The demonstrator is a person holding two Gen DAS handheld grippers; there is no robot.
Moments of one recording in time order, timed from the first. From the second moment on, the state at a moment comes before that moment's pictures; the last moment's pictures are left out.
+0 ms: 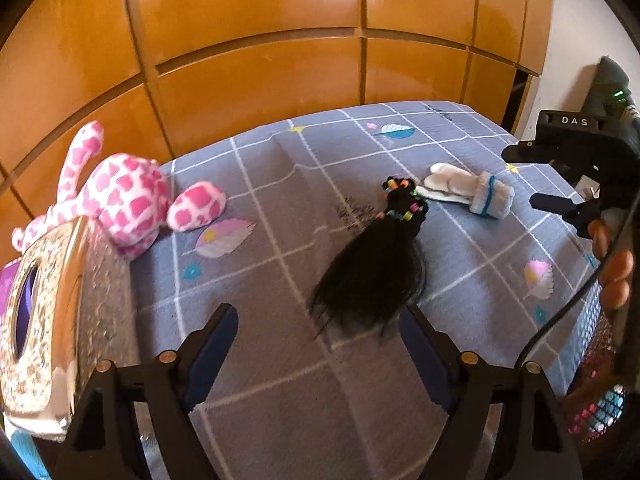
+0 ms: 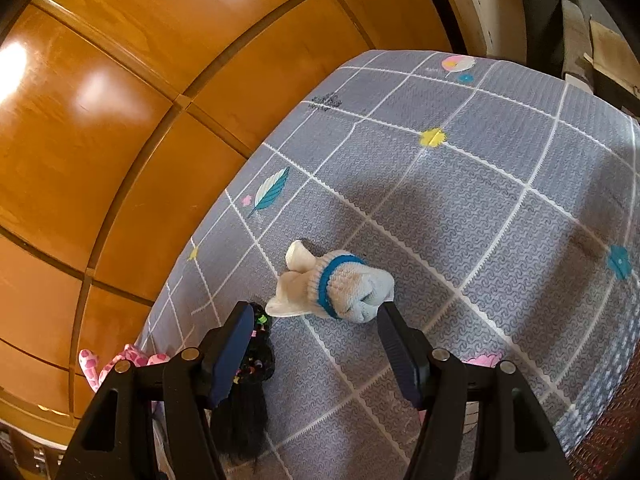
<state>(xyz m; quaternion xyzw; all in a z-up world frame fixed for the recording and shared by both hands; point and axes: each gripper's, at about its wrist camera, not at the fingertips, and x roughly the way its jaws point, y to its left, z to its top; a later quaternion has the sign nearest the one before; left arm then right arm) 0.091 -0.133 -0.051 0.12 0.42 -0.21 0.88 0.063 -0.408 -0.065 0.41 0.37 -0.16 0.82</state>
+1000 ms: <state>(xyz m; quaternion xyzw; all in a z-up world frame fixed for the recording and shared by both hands) 0.102 -0.181 -0.050 0.16 0.40 -0.24 0.87 0.064 -0.413 -0.075 0.46 0.37 -0.13 0.80</state>
